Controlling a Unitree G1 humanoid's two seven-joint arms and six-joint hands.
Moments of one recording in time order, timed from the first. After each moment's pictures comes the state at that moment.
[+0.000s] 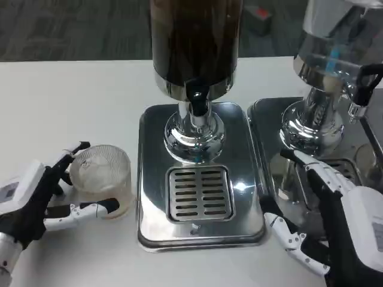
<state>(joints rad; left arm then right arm) -0.15 0.61 -0.14 0.79 0.55 -0.62 0.33 0.48 -0.19 0.22 -0.32 -0.81 -0.17 -0.38</state>
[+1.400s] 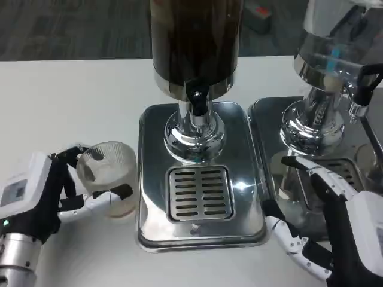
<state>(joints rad) -0.16 0.53 -0.18 0.79 0.60 -0.61 0.60 0.52 -0.17 0.22 -0.34 -0.80 -0.17 -0.38</state>
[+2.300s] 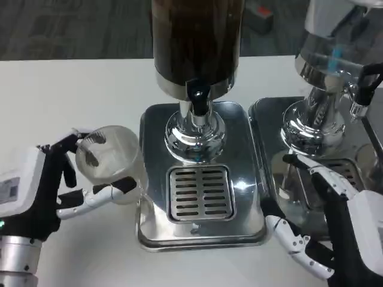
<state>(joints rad) -0.09 0.53 -0.15 0.62 0.60 -0.67 0.68 0.51 -0.17 0.21 -0.34 -0.80 -0.18 -0.39</state>
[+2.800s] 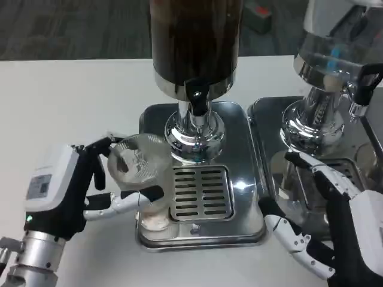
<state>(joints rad) -0.10 0.50 -0.19 0.58 0.62 -0.67 0.58 0.52 -0.15 0.21 -0.34 -0.80 -0.18 -0.40</state>
